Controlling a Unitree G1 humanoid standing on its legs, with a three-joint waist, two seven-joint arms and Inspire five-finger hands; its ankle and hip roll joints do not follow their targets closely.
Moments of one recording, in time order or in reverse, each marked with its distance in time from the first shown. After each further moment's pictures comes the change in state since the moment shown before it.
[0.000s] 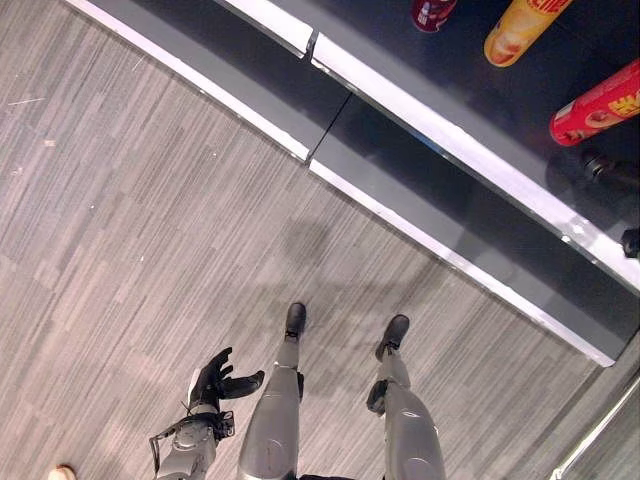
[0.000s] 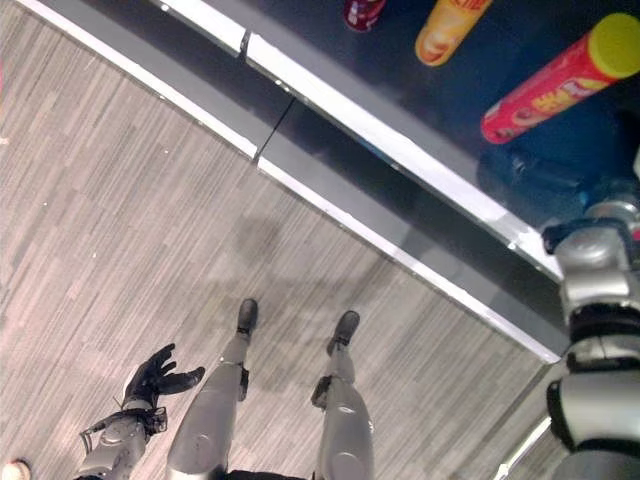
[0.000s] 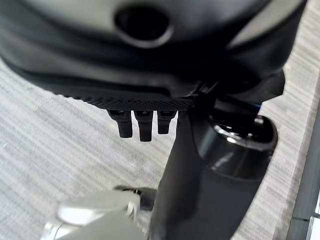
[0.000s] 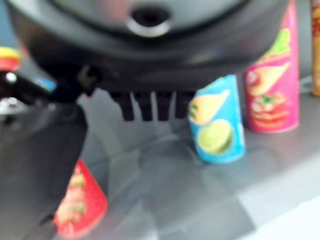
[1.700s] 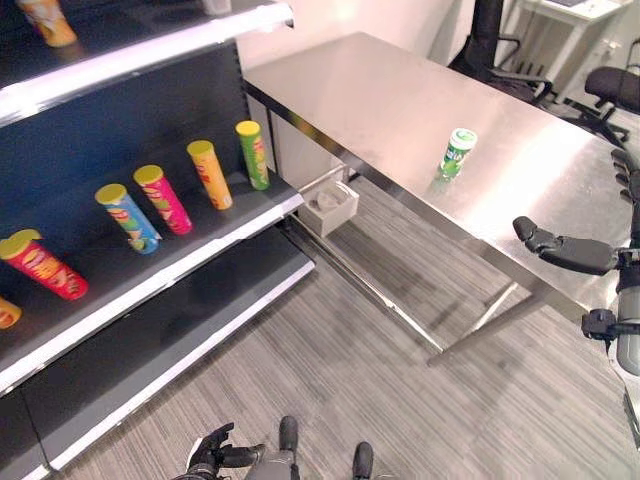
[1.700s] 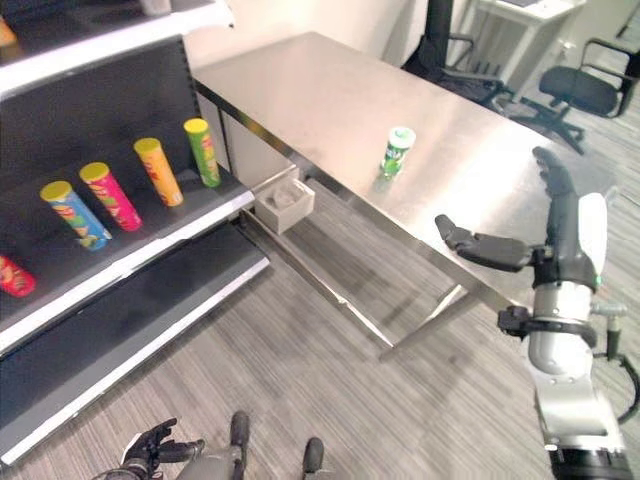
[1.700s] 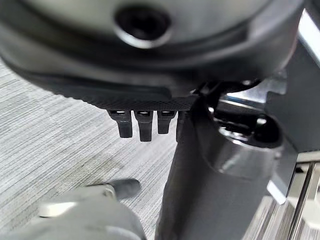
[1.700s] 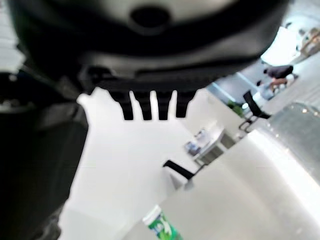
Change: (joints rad) left arm 0.093 -0.091 0.137 0.222 0.244 0.065 -0.116; right arm 0.621 0.173 -0.437 -0.827 -0.173 -0.116 0.069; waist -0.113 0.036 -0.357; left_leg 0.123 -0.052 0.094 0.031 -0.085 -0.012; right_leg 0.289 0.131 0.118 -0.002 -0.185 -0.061
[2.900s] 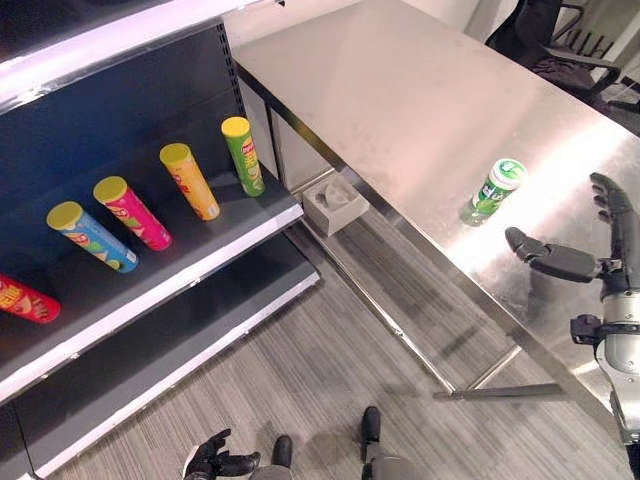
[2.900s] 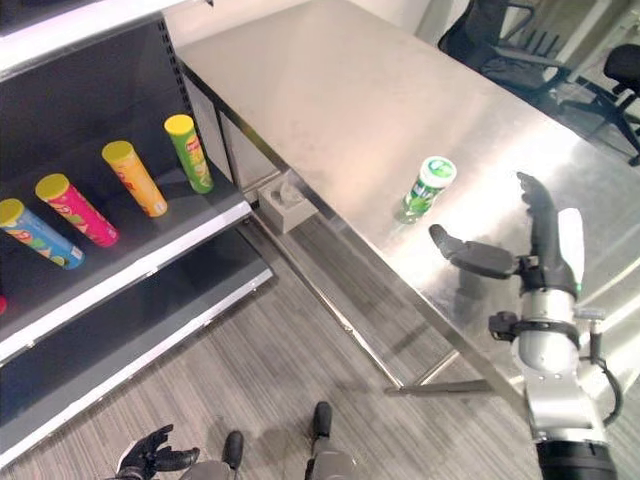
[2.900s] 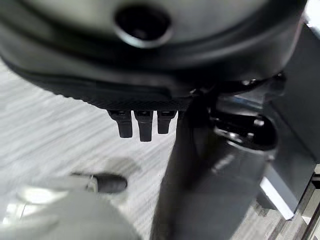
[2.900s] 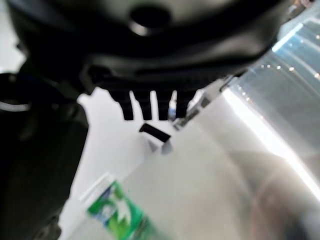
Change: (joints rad) left arm 0.061 -0.011 0.008 -0.077 -0.011 0.019 -0.002; right arm -0.038 0.024 0.016 0.150 0.047 0.049 0.061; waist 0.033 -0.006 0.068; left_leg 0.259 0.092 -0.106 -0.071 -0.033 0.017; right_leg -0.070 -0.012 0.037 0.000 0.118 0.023
